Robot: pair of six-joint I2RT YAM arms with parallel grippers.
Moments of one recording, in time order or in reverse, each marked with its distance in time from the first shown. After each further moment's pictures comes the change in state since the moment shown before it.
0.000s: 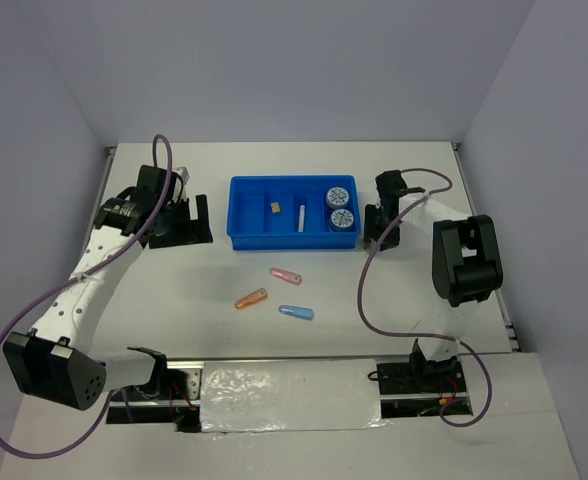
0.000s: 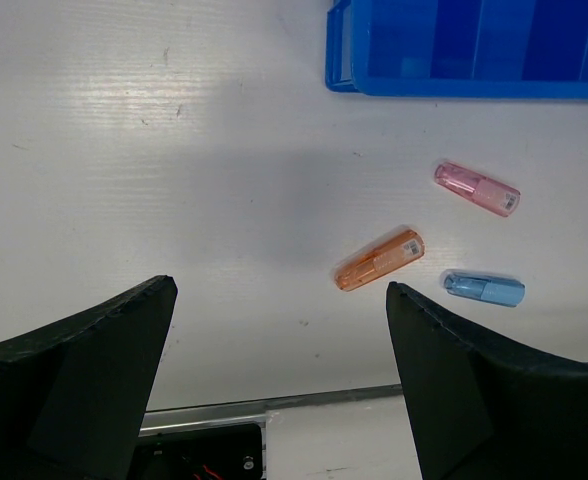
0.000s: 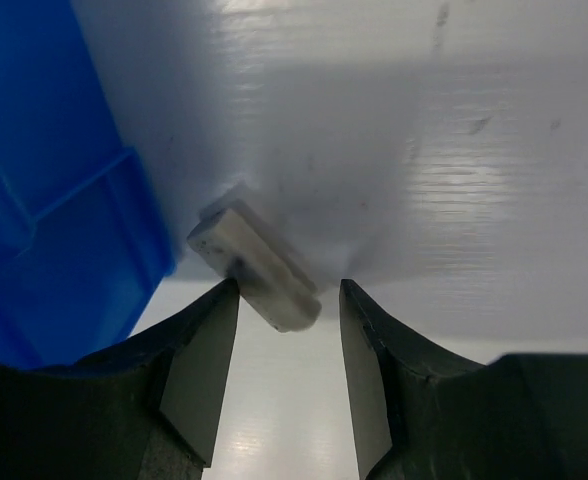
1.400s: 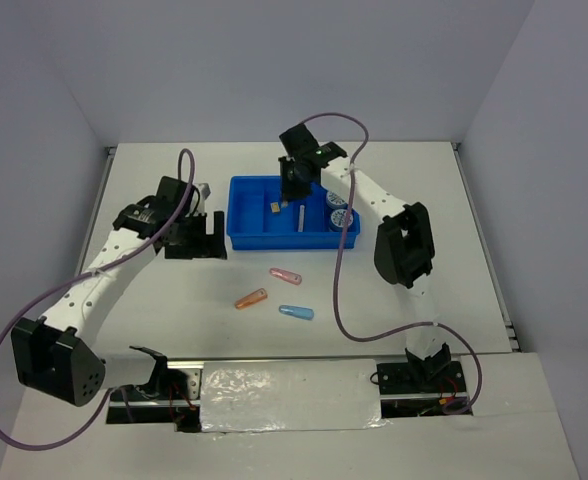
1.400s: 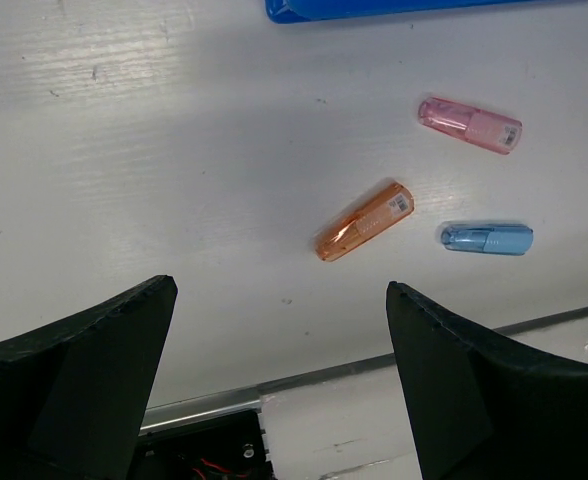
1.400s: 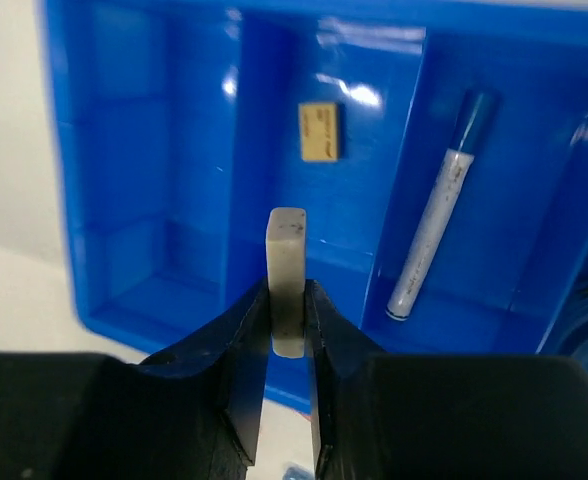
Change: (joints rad) left arm -0.066 0.022 -0.098 0.048 0.075 0.018; right arm 0.425 0.346 0.881 -0.201 0.006 0.246
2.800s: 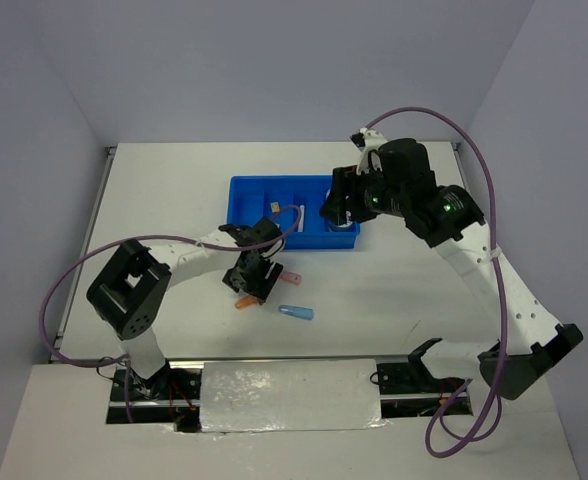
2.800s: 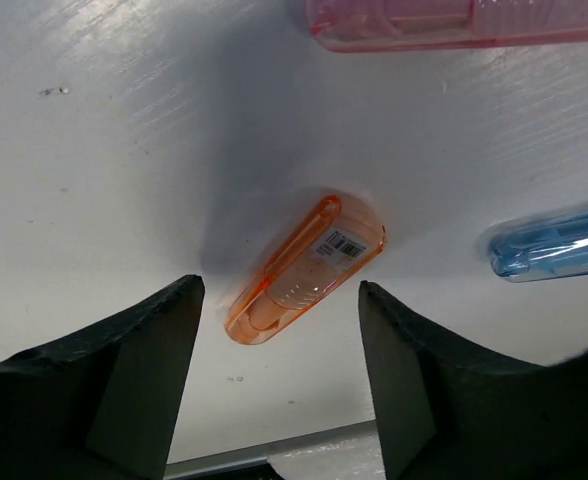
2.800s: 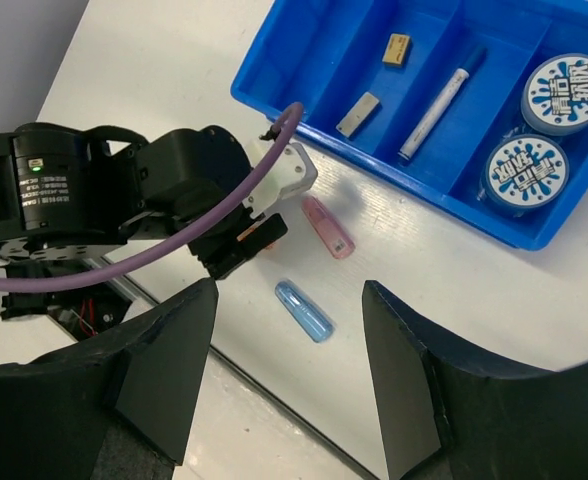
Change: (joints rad) left arm -0.412 0.469 -0.053 0.174 -0.110 0.055; right arm -0.032 -0.908 -0.534 -0.043 -0.178 -0.227
